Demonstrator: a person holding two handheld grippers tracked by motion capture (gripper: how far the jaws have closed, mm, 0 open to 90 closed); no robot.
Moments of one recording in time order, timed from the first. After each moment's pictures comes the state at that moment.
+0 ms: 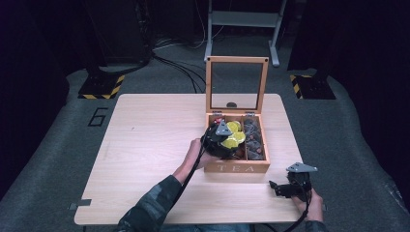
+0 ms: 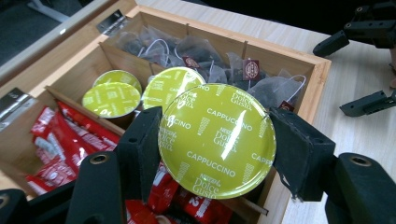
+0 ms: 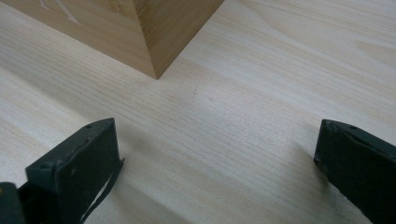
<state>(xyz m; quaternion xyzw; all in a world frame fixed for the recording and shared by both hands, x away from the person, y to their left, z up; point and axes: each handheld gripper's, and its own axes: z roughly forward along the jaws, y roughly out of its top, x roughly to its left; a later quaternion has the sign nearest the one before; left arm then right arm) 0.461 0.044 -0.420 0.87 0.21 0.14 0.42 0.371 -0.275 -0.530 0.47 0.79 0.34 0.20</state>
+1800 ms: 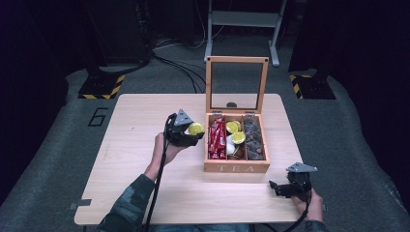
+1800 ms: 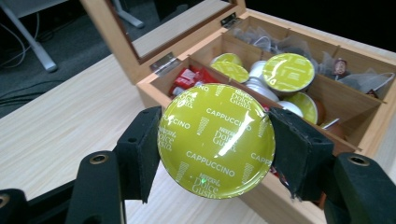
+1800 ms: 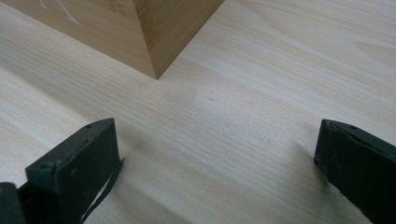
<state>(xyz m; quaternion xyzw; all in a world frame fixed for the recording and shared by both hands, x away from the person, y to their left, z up) 0.468 0.152 -0.400 0.82 0.31 0.20 0.44 0.371 -0.275 -0.530 0.47 0.79 0.34 0.20</state>
